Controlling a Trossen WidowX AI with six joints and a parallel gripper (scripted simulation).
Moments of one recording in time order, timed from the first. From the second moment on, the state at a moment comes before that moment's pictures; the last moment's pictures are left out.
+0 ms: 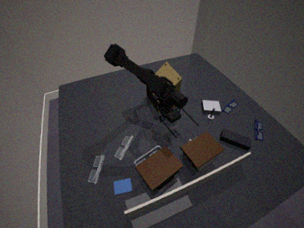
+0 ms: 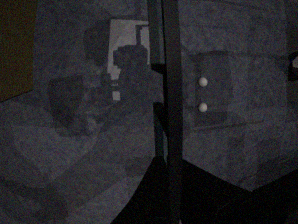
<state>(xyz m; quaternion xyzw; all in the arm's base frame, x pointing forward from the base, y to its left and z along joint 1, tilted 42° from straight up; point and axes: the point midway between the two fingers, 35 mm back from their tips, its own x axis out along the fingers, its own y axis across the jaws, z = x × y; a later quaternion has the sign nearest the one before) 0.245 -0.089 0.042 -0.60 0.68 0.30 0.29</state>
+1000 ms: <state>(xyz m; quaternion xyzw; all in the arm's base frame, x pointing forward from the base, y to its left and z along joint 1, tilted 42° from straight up) 0.243 -0.101 0.025 -0.61 0.68 0.29 0.29</state>
